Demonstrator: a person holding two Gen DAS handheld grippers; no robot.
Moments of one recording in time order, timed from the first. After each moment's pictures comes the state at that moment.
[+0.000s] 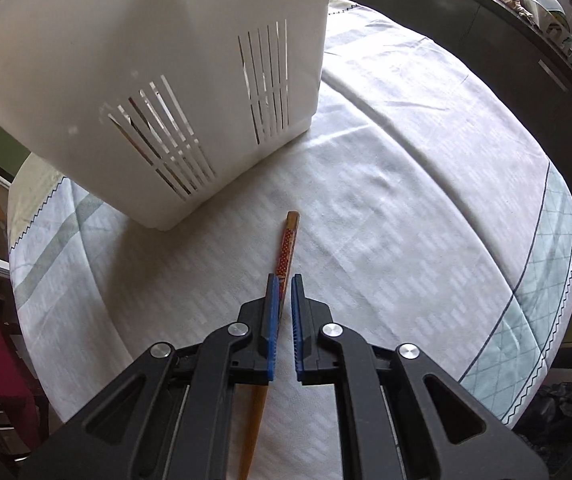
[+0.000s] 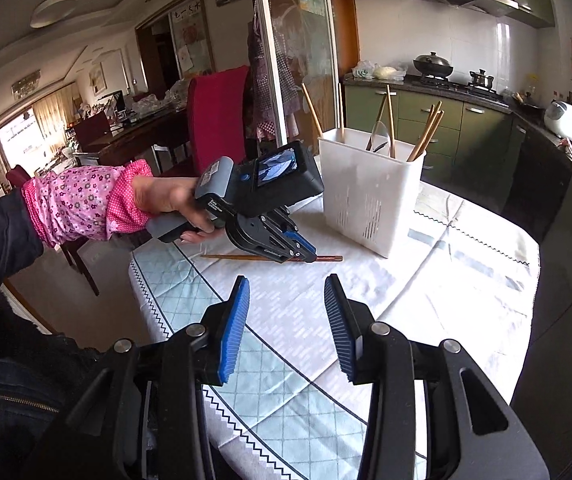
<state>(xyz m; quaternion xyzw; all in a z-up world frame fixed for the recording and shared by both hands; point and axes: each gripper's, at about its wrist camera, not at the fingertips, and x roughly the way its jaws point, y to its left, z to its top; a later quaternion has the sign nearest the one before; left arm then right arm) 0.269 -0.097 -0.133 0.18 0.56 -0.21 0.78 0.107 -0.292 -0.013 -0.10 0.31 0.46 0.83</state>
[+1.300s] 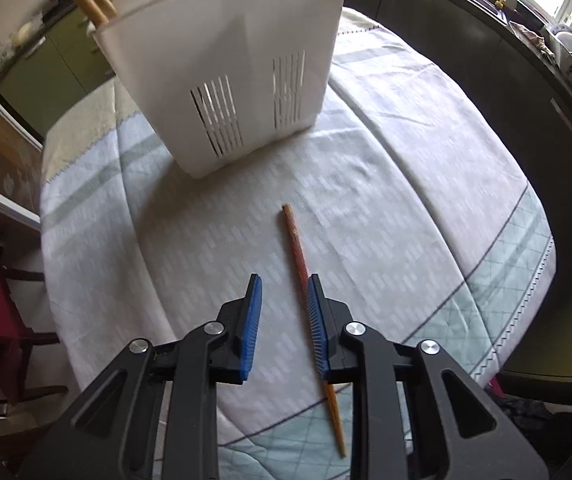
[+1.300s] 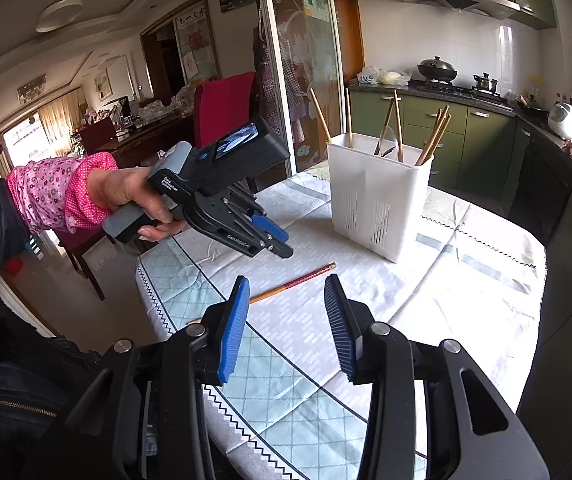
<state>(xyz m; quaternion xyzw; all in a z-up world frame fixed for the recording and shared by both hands) 0.223 -0.075 -0.094 0.10 0.59 -0.17 0.78 0.104 -0.286 -0.019 -0.09 0.31 0.47 0.83</state>
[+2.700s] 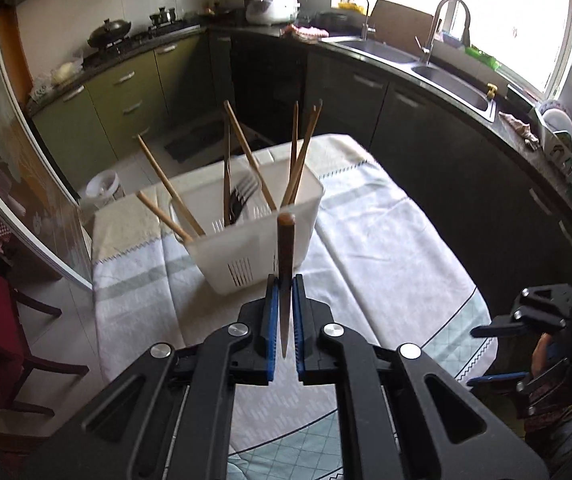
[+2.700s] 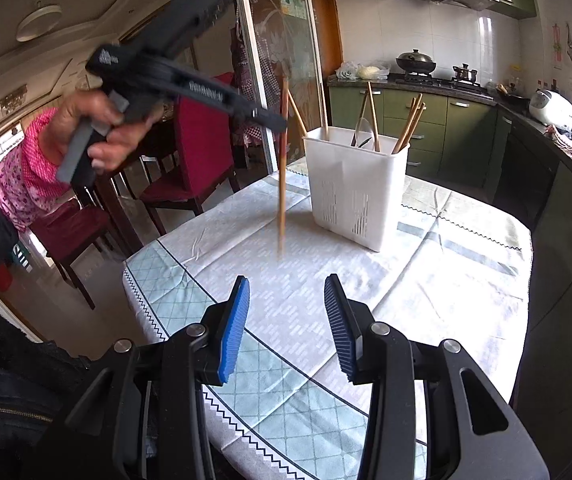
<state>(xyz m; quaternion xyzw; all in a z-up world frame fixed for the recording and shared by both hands) 0.224 -0.085 0.067 0.06 0.44 -0.14 0.88 0.100 -0.295 -0.016 -0.08 0.32 0.43 0.84</state>
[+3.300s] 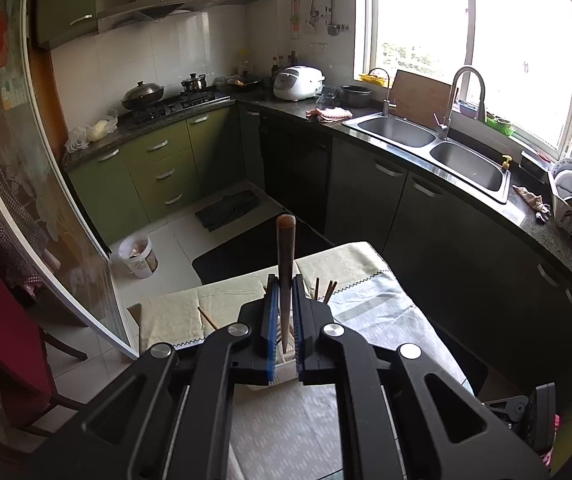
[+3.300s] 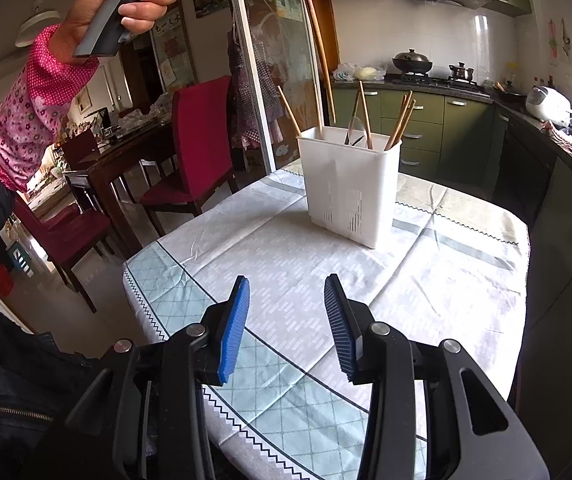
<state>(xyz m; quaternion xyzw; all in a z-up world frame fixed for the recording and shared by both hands) 0.267 -0.099 0.201 0.06 0.35 -0.09 0.93 0.102 -0.308 -0.018 -0.07 0.32 0.43 0.84</state>
